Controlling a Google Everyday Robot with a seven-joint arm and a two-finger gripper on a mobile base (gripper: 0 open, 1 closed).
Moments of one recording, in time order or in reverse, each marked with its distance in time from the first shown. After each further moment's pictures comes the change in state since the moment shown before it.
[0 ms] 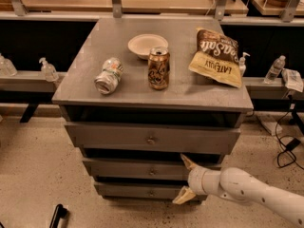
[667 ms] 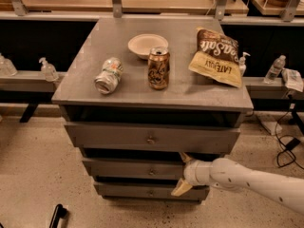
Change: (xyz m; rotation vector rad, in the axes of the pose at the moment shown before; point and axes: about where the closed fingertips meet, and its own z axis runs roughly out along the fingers) arm 0.014 -0.027 0.027 -0.004 0.092 -0.031
